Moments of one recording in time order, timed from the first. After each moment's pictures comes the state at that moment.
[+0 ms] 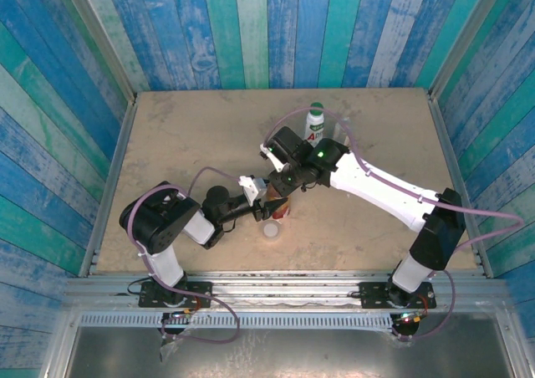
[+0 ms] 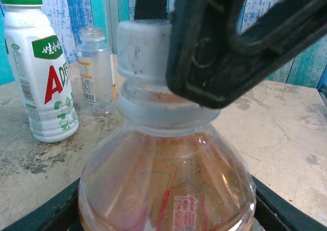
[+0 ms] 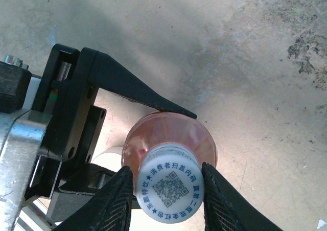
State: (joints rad) left arm -0.62 1.75 0.30 1.43 0.52 0.00; right arm 0.92 1.66 1.54 -0.95 0.07 0.19
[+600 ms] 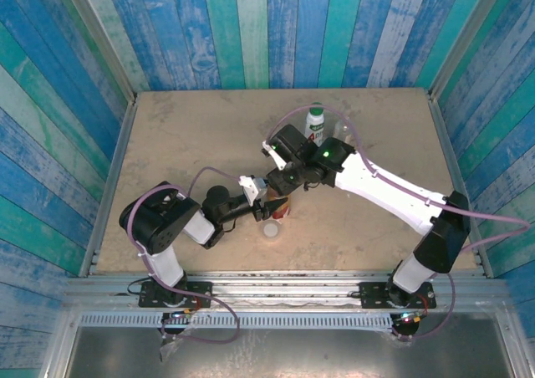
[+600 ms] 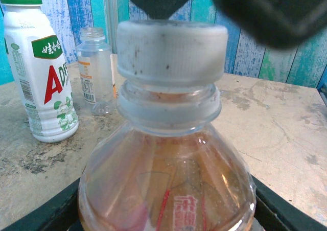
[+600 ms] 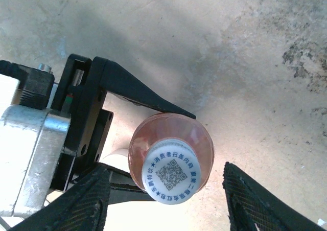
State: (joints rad) left arm -0.62 1.75 0.30 1.42 0.52 0.00; right arm 0.91 1.62 1.55 -0.95 0.07 0.21
